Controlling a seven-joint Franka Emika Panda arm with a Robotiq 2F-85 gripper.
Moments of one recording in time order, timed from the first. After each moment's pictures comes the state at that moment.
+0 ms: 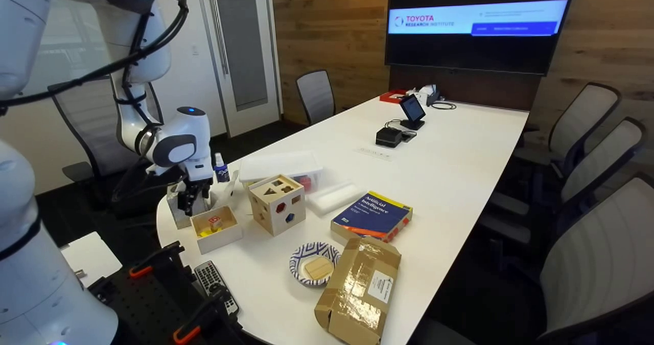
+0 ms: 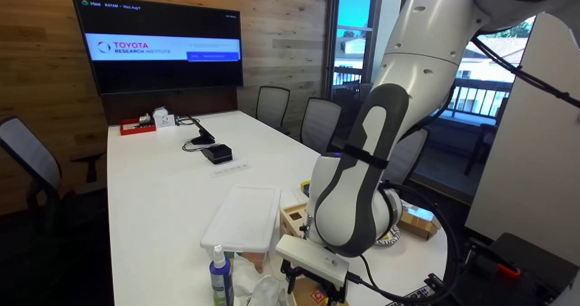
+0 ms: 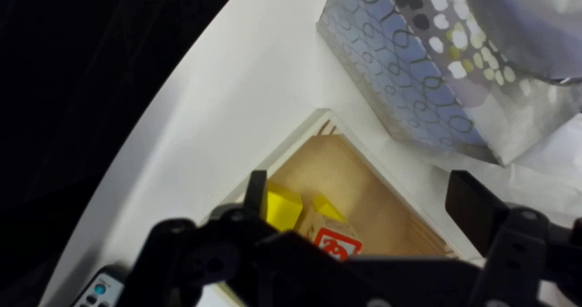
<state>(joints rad) 0.30 0.61 0.33 -2.43 0.39 3.07 1.25</state>
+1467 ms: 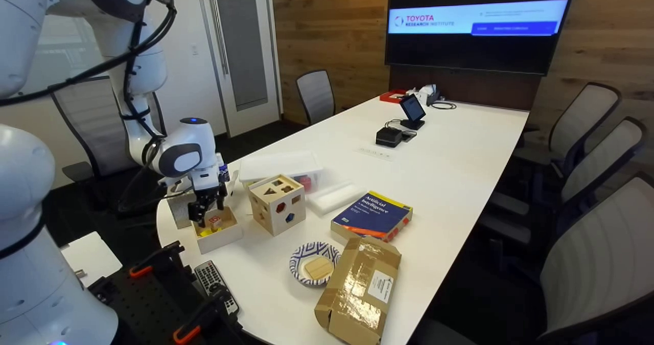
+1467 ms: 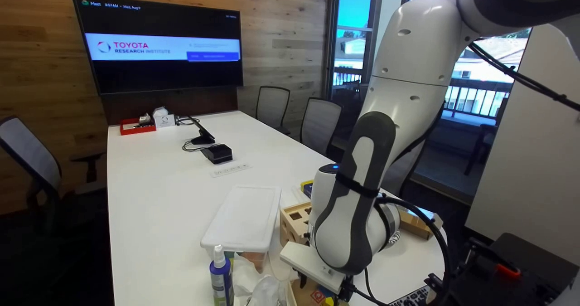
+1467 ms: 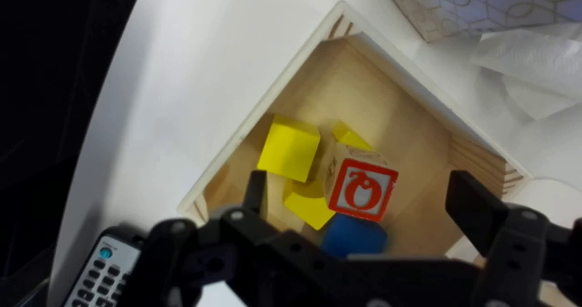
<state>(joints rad) 0.55 0.67 0.06 -2.39 0.43 3.08 1.36</state>
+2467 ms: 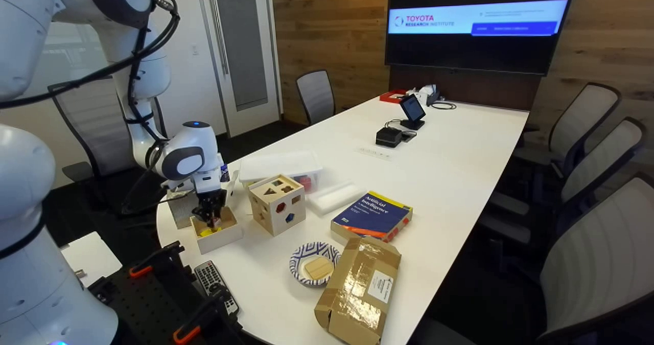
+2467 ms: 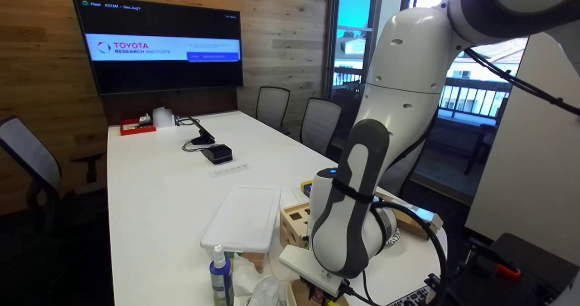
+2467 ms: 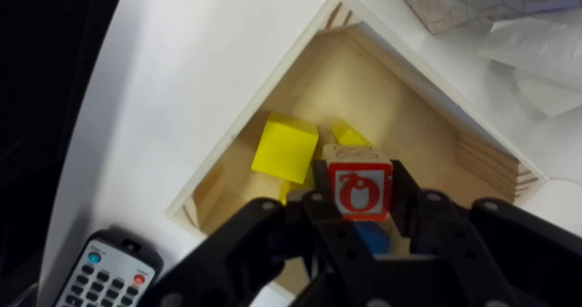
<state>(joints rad) 0.55 0.71 0.05 -2.36 0.43 3.08 1.36</state>
